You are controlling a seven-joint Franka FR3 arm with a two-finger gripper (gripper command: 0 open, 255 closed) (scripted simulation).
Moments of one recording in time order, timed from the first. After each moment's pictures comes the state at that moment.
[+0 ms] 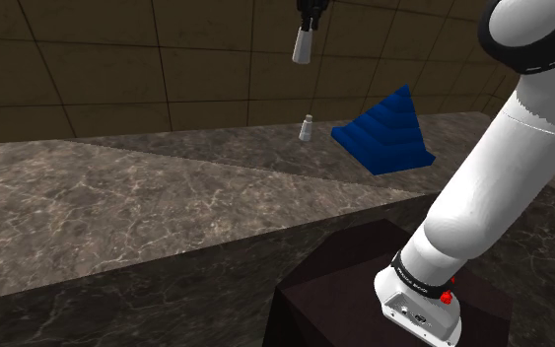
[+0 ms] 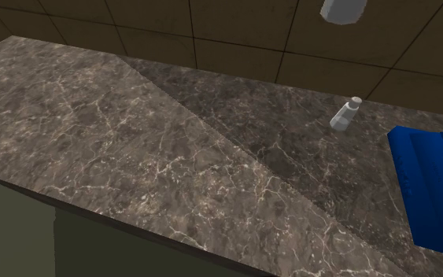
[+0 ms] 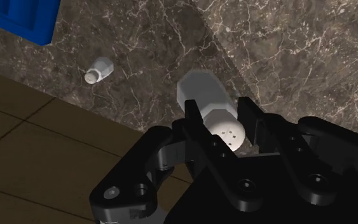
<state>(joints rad) -0.07 0.01 -0.01 -1.27 -0.07 1.32 -0.17</state>
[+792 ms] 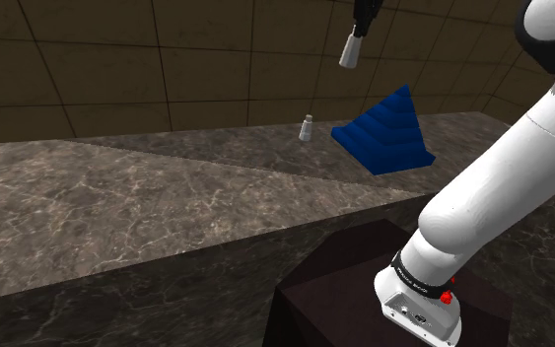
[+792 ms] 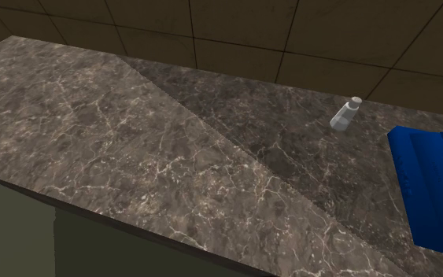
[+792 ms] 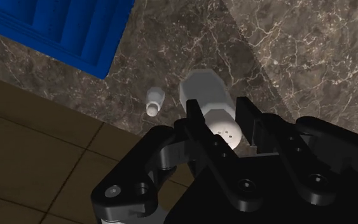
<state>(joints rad) -0.21 -0.15 -0.17 -1.46 -0.08 1.37 -0.46</state>
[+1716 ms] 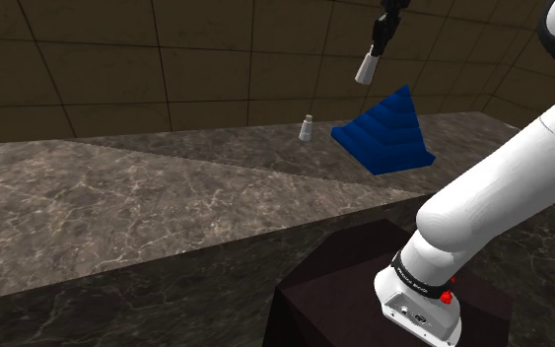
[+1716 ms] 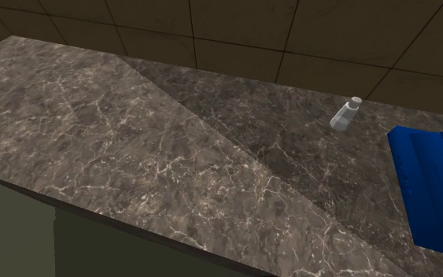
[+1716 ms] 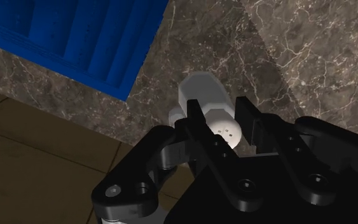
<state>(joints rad) -0.27 -0.23 -0.25 -1.68 -0.10 1.51 -0.59</state>
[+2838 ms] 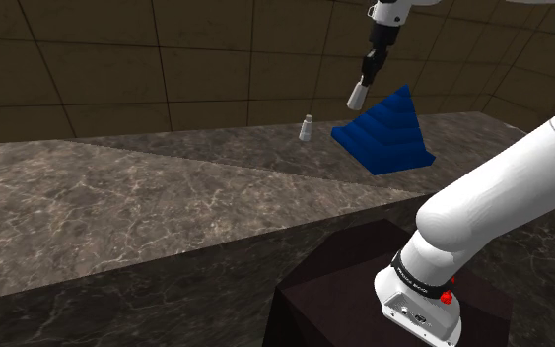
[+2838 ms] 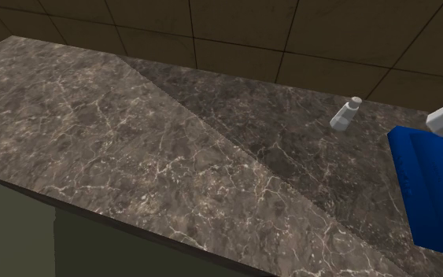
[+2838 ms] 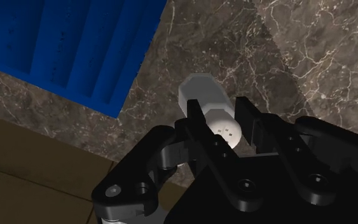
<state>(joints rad) -0.27 -0.29 -0.25 -1.97 -0.12 1.74 -0.57</state>
